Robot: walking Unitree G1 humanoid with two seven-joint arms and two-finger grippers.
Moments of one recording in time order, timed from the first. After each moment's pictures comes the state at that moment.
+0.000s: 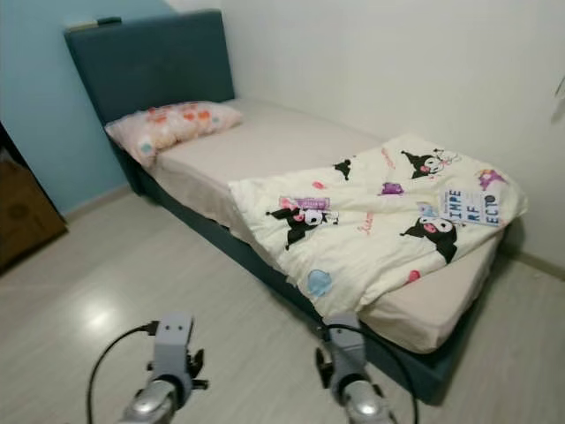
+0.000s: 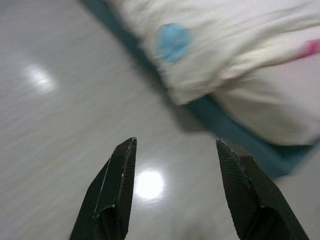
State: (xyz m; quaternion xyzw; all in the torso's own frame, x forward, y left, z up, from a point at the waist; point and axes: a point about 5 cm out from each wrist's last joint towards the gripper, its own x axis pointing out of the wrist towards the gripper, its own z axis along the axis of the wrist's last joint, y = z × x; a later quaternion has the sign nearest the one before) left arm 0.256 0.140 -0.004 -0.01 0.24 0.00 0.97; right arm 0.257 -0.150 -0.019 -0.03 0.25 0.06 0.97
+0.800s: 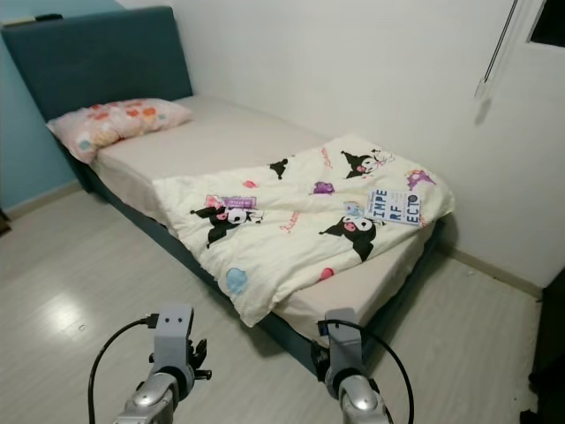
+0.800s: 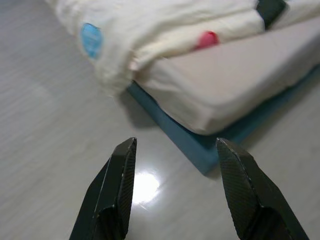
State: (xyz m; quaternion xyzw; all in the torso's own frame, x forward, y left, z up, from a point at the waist) left arm 0.257 0.143 -0.001 -0.03 0.23 0.01 0.97; right arm 0.261 -0.144 -0.013 -0.02 0.23 0.07 0.97
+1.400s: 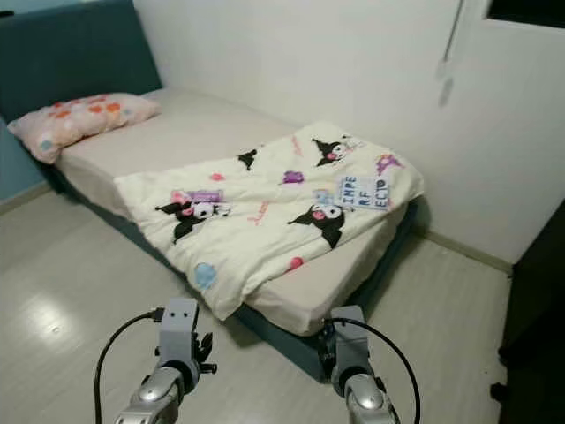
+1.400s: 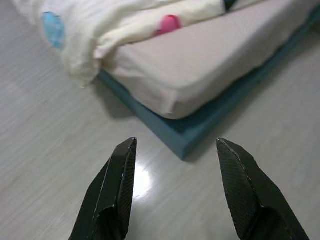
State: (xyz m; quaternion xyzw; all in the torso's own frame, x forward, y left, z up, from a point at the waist) left arm 0.267 0.142 0.011 -0.02 0.21 0.00 0.98; right arm 0.265 -0.143 -0.009 -0.03 0.22 0.07 0.97
